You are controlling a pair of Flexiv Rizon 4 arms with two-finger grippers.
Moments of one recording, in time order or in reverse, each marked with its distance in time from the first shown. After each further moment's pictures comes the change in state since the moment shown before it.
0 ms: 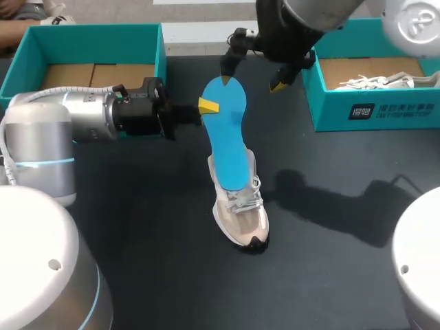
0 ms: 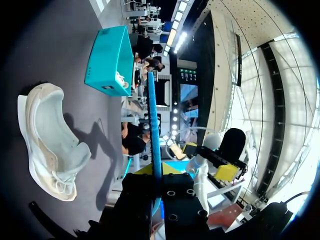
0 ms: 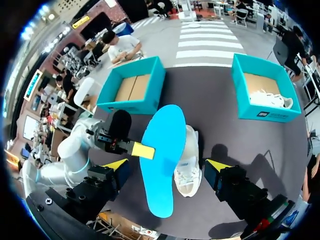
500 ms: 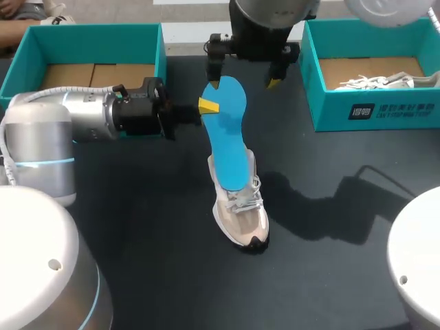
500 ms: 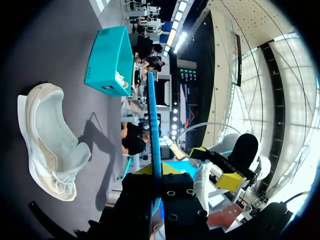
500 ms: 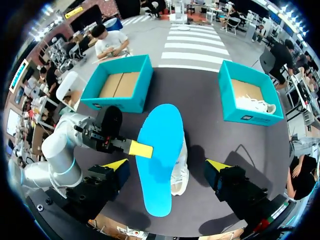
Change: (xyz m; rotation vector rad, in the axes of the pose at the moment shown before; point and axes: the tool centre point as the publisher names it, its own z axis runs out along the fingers) left arm 0.000 0.000 0.000 0.000 0.000 0.000; right arm 0.016 -0.003 0.000 0.003 -0.185 -0.046
